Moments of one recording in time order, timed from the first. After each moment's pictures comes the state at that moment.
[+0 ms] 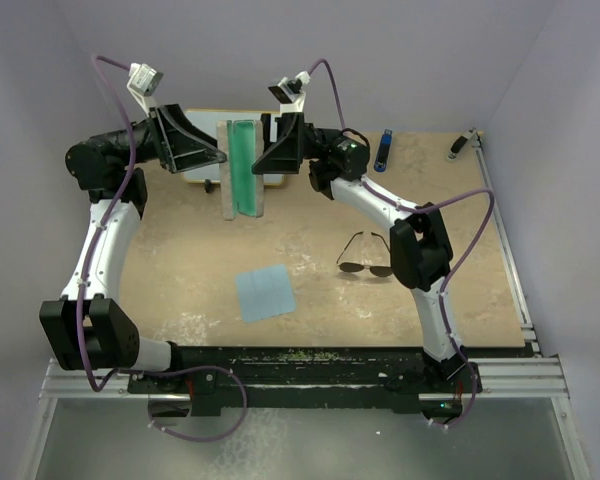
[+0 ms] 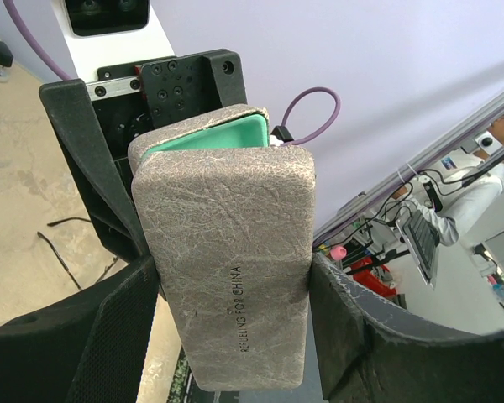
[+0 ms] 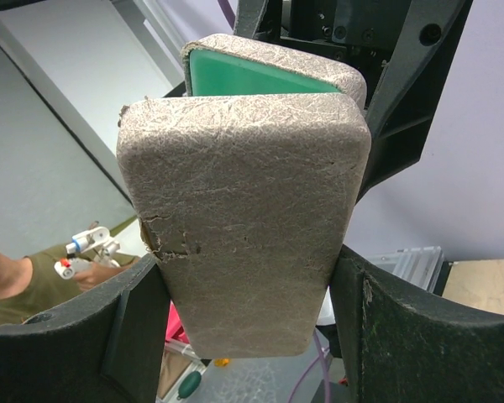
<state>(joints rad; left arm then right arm) 0.06 1.39 1.32 1.03 1.38 -1.65 0.61 2.18 1.90 1.50 -1.06 1.84</state>
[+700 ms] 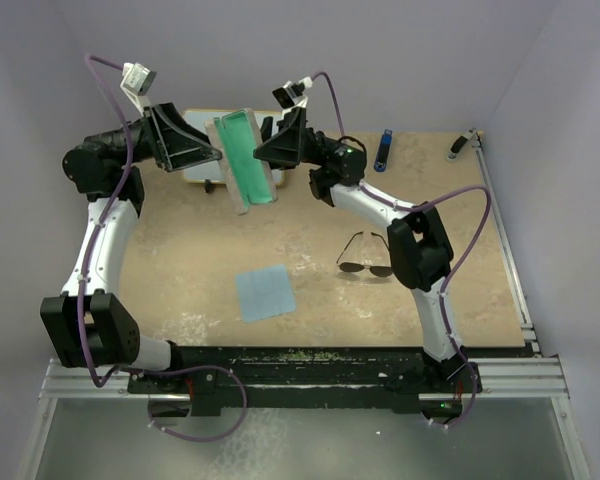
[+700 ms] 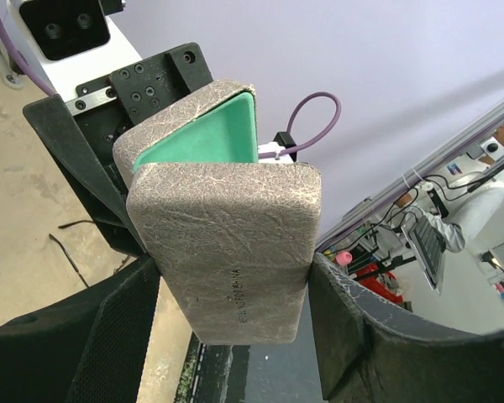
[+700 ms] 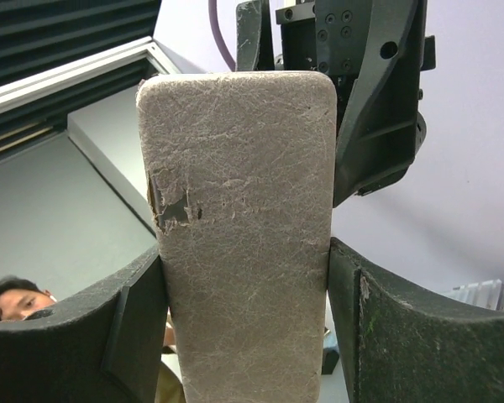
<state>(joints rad) 0.08 1.41 1.32 1.12 1.38 -1.71 0.61 2.18 1.81 1.51 -0.89 1.94</state>
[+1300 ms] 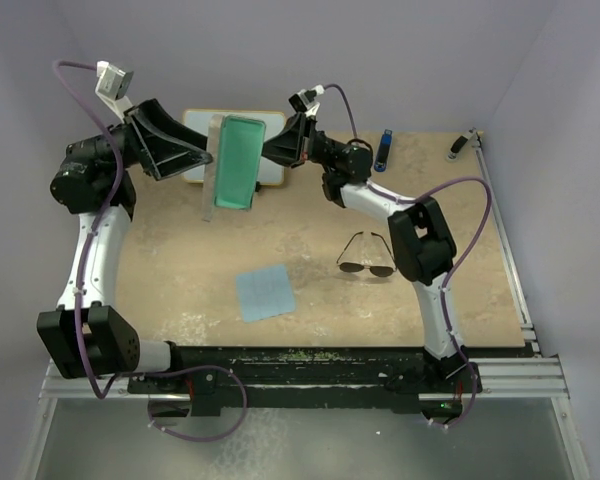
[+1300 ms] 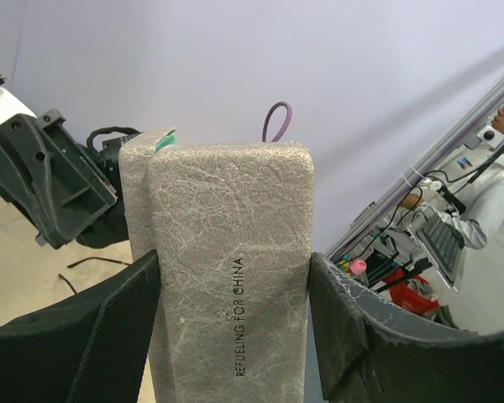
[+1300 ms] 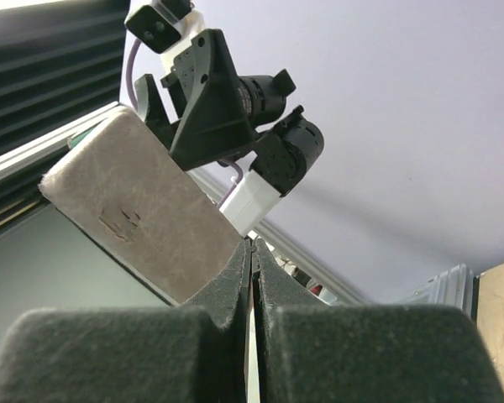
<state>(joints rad) 0.12 1.37 1.32 1.31 1.33 -1.82 0.54 2.21 1.71 1.48 -0.86 1.96</state>
